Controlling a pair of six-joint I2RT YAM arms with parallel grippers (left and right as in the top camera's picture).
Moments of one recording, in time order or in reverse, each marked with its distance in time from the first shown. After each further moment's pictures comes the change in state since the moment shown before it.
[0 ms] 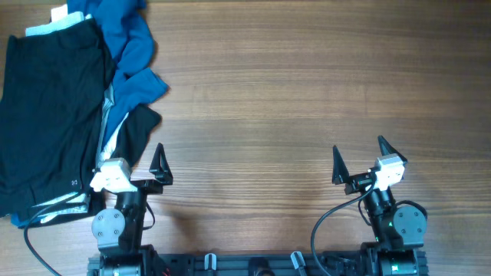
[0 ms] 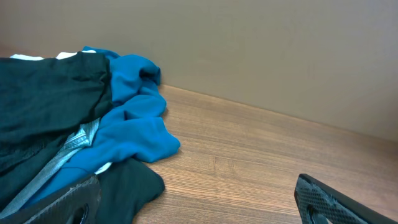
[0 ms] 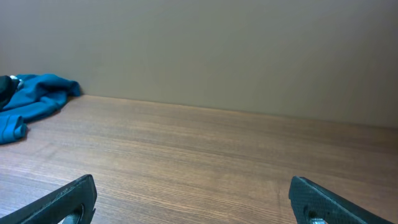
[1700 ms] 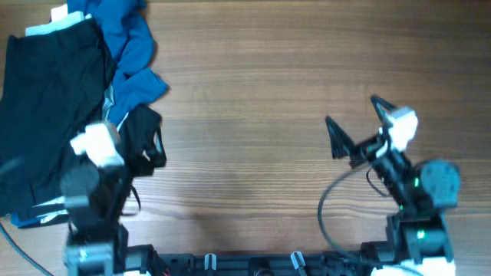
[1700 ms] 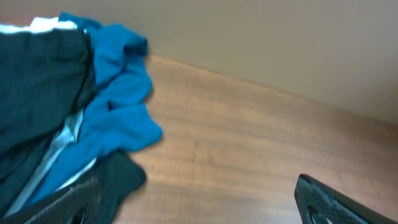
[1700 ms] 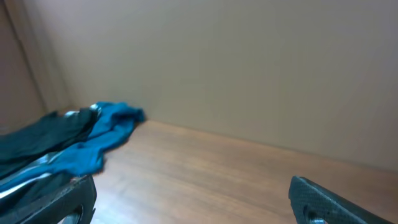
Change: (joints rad) left arm 0.000 0.542 0.559 -0.296 0.075 0.000; right arm 0.000 0.619 0.519 0.052 -0.272 0.065
